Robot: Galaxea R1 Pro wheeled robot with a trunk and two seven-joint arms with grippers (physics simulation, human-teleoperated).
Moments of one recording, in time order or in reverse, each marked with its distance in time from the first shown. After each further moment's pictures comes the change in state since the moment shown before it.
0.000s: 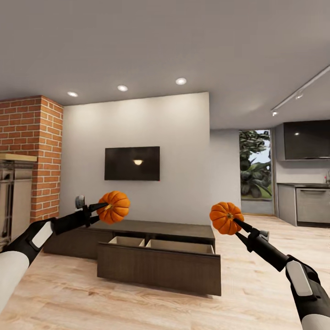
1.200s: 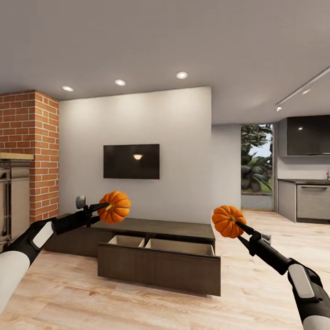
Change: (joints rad) left arm 0.000 -0.003 -0.005 0.000 -0.001 -0.001 0.002; right arm 0.000 -0.002 -0.037 0.032 0.006 0.004 -0.040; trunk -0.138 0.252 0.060
